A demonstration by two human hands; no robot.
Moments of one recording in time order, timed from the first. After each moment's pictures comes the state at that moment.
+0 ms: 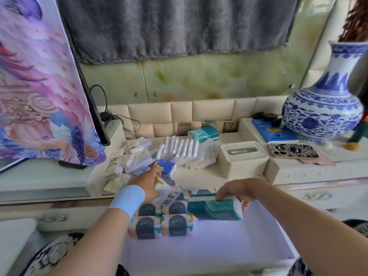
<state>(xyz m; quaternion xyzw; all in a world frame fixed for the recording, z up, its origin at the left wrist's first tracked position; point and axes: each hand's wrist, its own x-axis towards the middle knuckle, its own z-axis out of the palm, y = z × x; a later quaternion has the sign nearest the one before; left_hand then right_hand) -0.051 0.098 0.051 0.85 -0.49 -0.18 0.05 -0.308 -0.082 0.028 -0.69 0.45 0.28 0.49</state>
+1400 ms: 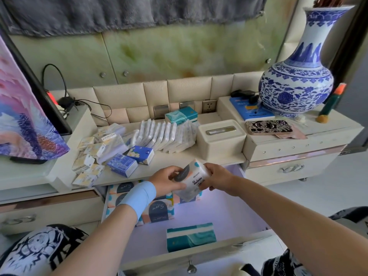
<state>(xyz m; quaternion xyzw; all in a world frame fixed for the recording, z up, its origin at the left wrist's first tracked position) -0.137 0.042 -0.006 0.73 -0.49 -0.41 0.26 -0.334 -0.066 -0.025 -0.70 0.43 -0.09 0.56</state>
